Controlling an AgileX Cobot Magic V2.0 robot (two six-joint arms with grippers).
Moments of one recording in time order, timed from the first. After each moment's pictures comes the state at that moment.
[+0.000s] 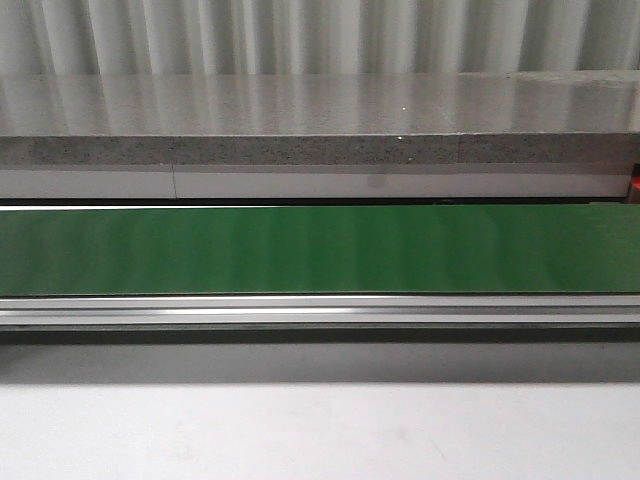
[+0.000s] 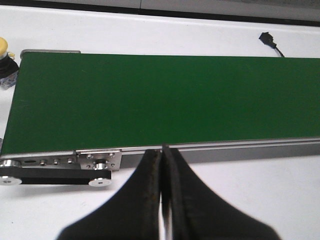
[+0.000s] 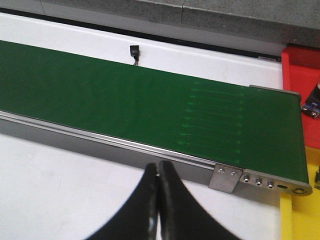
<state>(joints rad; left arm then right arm) -0.10 0.63 -0.66 -0.23 0.74 0.04 0.07 0.30 -0.55 0.19 0.78 -0.14</state>
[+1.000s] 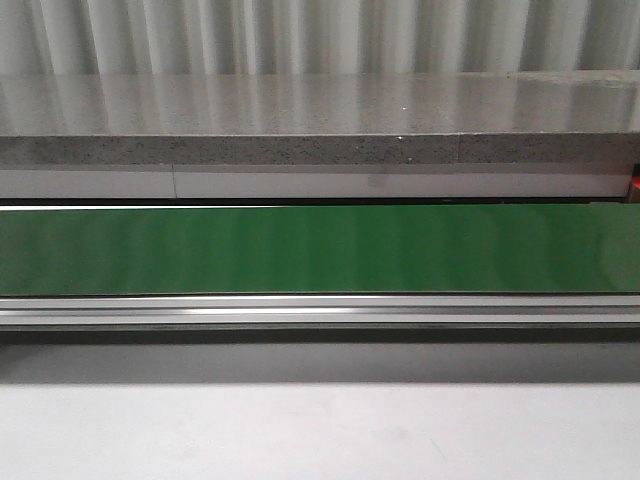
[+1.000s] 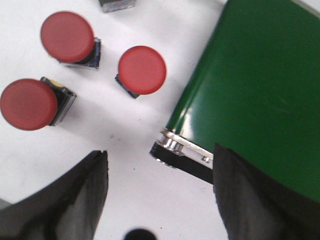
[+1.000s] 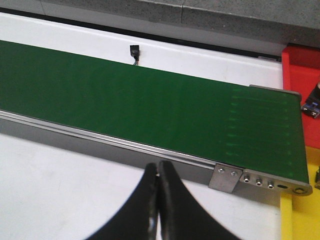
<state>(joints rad) 0.45 1.37 -1.02 -0.19 0.97 0.00 0.07 0.30 -0.55 0.19 0.78 -0.14</state>
